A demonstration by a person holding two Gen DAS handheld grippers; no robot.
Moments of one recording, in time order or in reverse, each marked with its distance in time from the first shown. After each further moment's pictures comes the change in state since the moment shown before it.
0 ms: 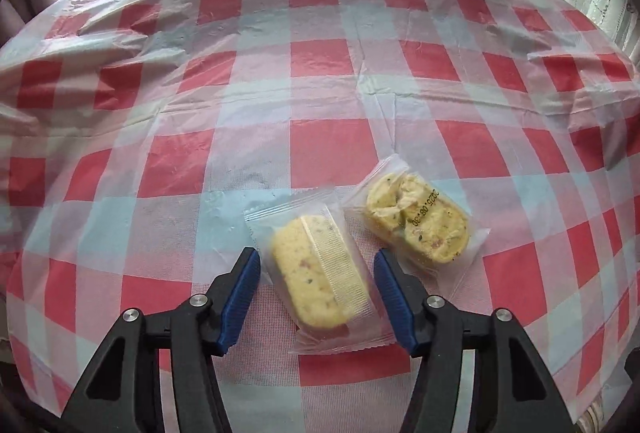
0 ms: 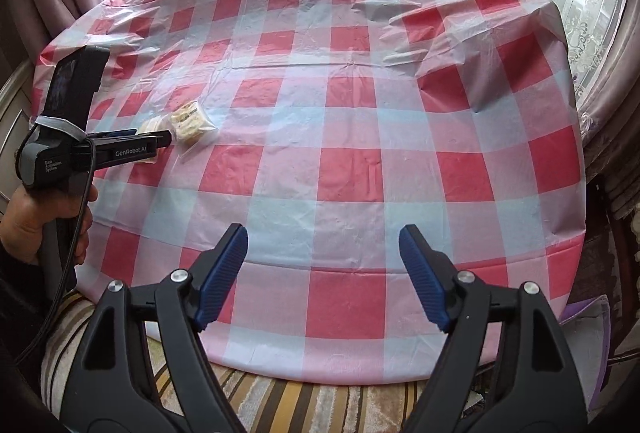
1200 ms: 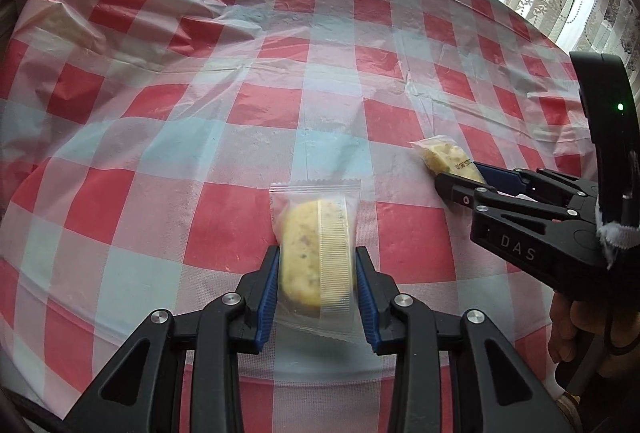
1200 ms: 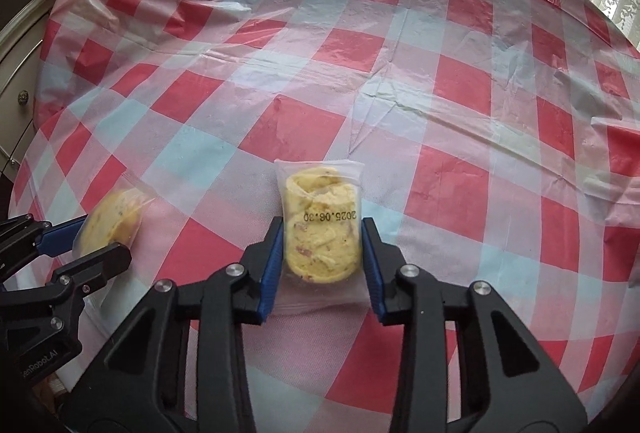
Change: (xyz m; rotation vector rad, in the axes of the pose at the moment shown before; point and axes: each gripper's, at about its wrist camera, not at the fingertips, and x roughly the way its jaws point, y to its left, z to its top) left arm -0.037 0.065 -0.055 -0.158 -0.071 -0.074; right arm 0.129 0.135 0.074 -0.303 0.014 0.149
